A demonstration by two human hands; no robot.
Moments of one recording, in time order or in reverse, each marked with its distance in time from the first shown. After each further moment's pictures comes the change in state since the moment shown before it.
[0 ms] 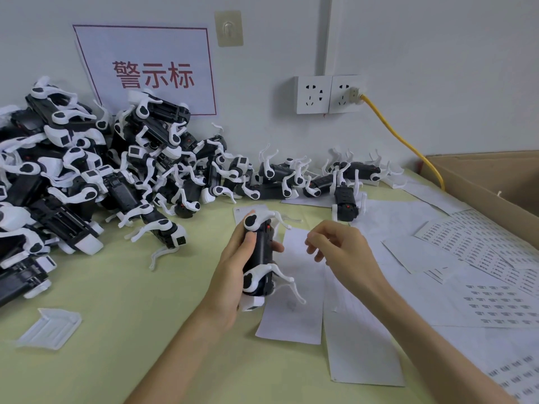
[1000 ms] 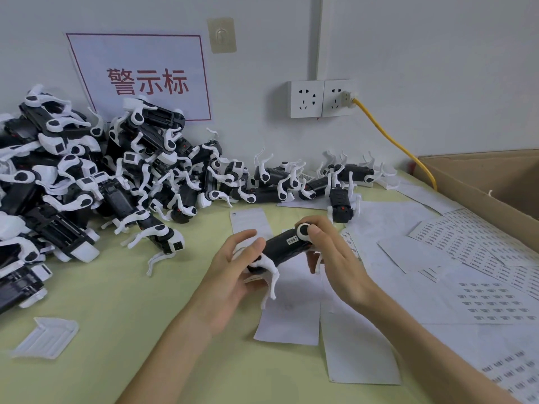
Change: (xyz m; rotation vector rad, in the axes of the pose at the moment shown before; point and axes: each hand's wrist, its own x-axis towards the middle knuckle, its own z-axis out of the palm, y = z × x) left_hand 0.001 0.003 -0.010 -0.081 -0.040 -0.106; right_hand -0.007 0.003 0.008 0.282 -0.132 -0.146
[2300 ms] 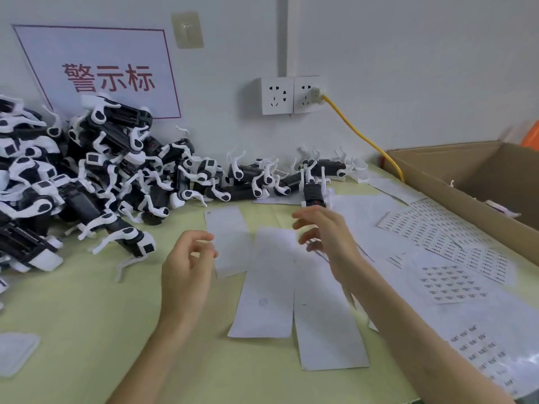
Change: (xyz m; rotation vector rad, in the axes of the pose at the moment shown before) left_hand 0.011 -0.018 -0.012 0.615 0.499 0.317; right_hand 0.021 0.009 -0.038 0.181 0.293 0.324
